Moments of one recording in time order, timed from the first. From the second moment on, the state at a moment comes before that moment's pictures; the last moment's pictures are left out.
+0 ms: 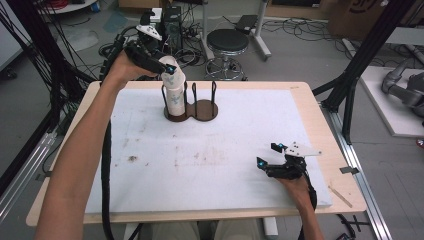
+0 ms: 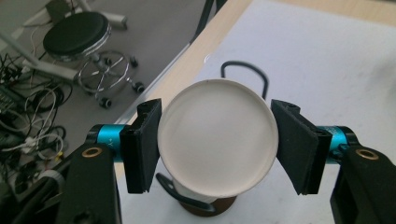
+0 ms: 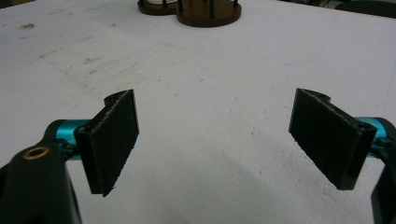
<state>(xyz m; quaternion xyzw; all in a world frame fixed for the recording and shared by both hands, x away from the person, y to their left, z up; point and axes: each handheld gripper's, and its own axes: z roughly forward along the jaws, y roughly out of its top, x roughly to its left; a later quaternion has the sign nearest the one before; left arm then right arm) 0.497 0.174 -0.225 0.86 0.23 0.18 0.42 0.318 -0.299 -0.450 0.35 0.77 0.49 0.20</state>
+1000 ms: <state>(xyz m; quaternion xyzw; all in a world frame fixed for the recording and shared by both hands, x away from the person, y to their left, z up) 0.377 0.178 -0.275 0.83 0.14 0.12 0.52 0.320 -0.299 -0.450 0.36 0.77 0.49 0.19</state>
